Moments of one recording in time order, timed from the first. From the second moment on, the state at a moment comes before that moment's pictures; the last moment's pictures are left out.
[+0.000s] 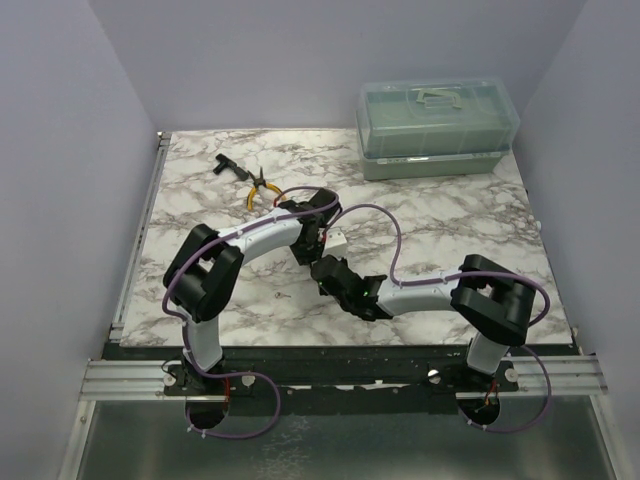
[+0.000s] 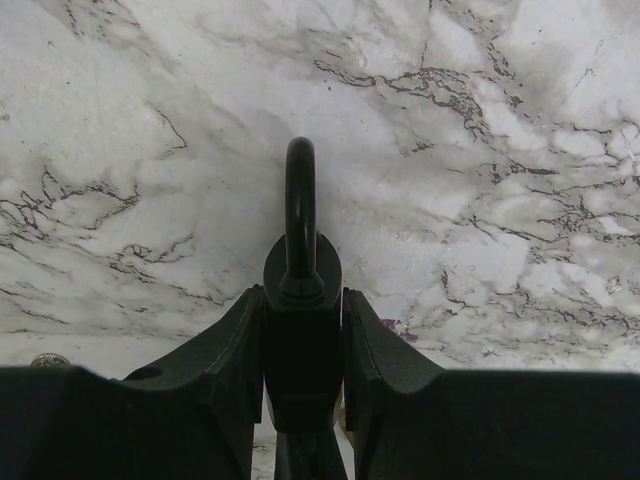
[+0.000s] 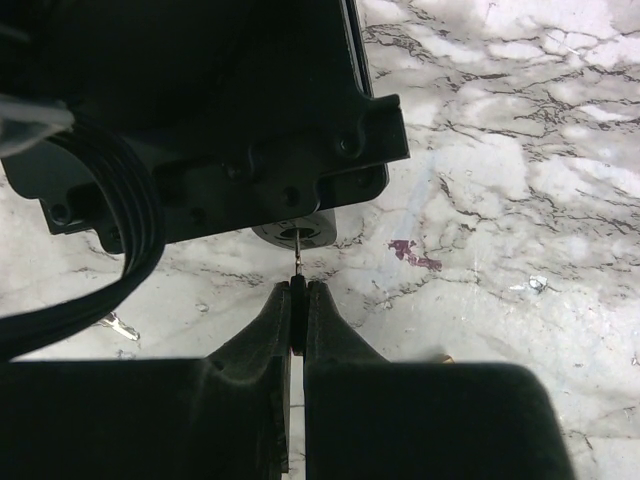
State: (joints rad) left arm -0.69 1.85 1.29 -0.75 -0.22 -1.19; right arm 1.12 1.74 0.86 0.23 0.59 0.51
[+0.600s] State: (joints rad) left arm -0.71 1.85 1.29 -0.77 -0.21 -1.19; right arm 1.11 1.76 0.84 0.27 0.60 0.54
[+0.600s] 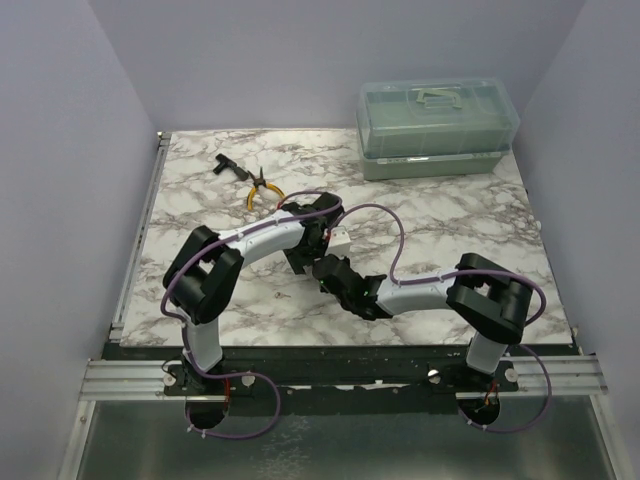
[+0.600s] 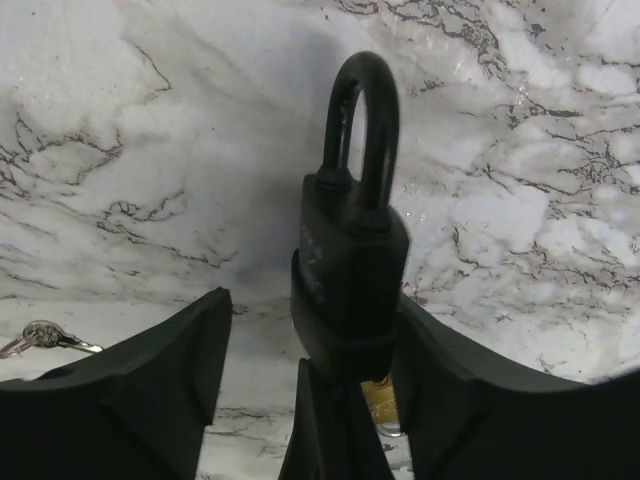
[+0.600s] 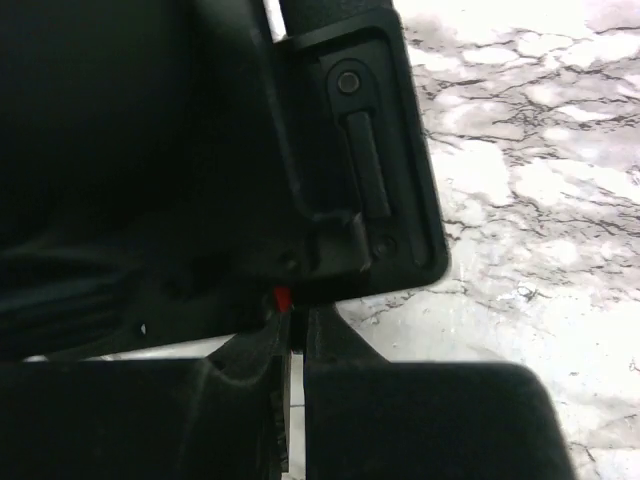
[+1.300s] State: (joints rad) left arm -0.68 1.77 1.30 -0.82 -0.19 -1.16; right arm 1.10 1.78 0.84 0.31 0.62 0.54
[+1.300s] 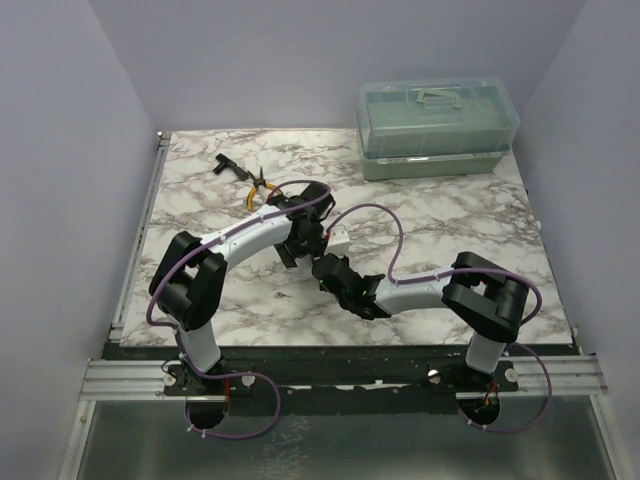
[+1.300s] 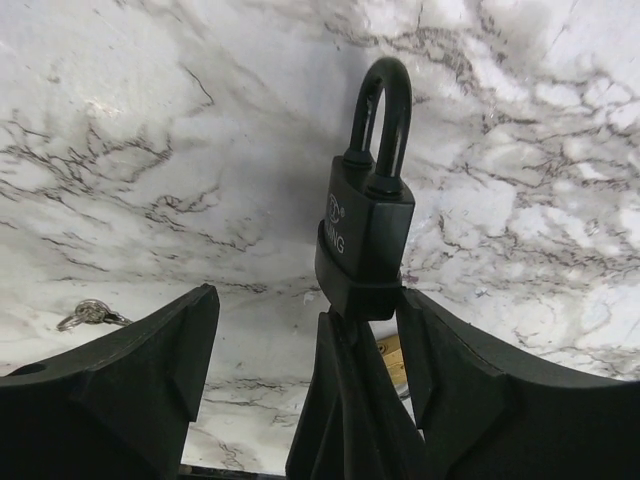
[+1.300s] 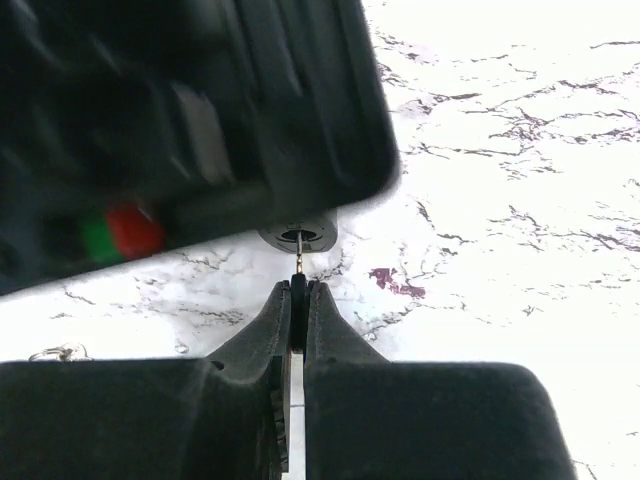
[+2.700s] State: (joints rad) left arm -0.55 1.98 1.45 -0.72 -0.09 -1.00; right arm 1.10 1.84 0.90 0.32 0.68 0.47
